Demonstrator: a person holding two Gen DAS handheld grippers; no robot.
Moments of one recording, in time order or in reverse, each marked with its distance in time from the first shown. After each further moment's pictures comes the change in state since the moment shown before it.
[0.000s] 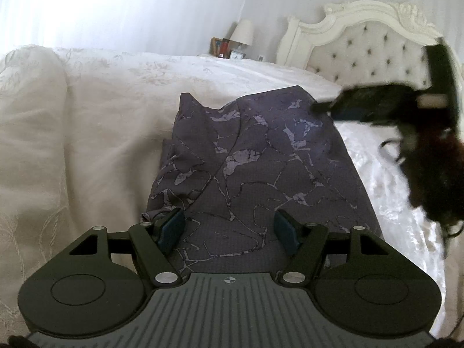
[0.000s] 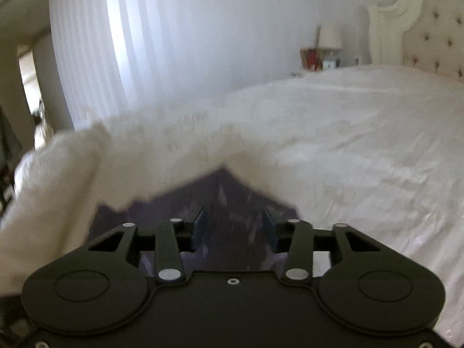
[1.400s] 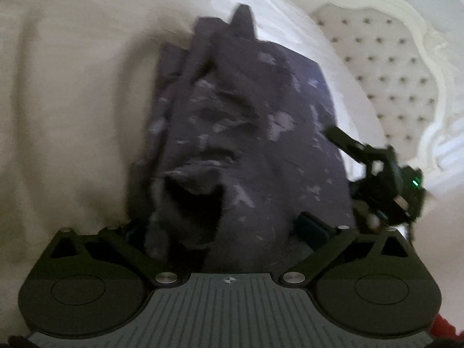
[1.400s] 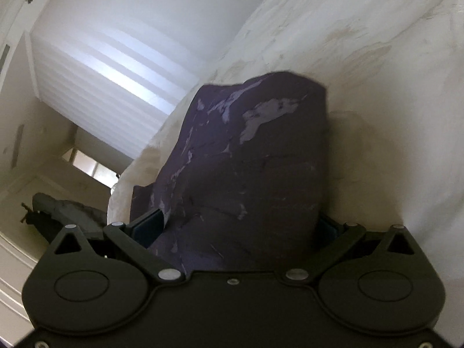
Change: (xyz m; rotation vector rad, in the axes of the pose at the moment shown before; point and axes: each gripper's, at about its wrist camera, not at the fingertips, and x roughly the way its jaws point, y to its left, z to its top) left arm 0.077 0.069 0.023 -0.344 0.436 -0.351; right arm 0.064 -0.080 -0.085 0.615 0.126 0.474
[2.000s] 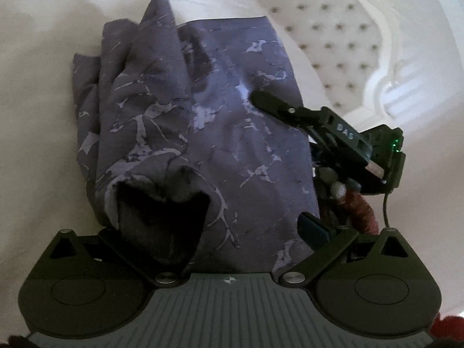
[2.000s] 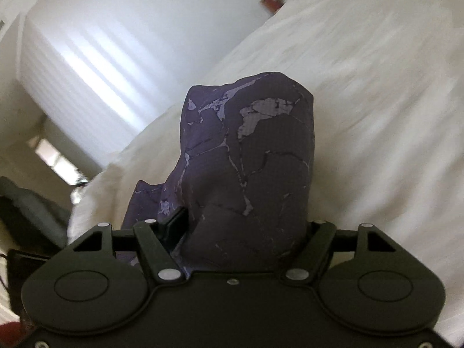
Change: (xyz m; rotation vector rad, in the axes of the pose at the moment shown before) left arm 0.124 -0.147 0.012 0.171 0.136 -0.233; right arm -0.132 -0.024 0.058 -0.153 -0.098 -0.223
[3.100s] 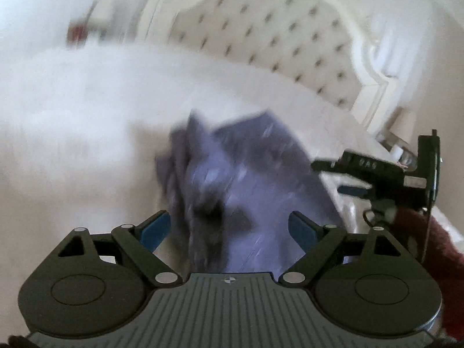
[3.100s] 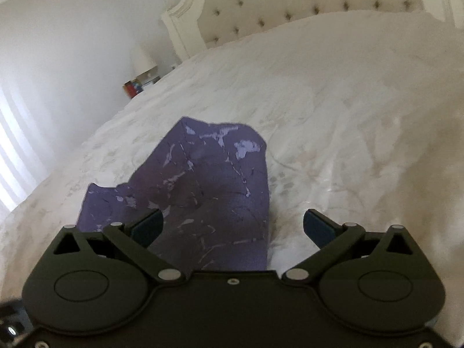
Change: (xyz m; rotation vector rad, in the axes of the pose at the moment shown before) left arm 0.091 -0.121 0.011 0.517 -0.302 0.251; right arm -0.157 -0.097 -0.008 0.109 -0.341 -0.571
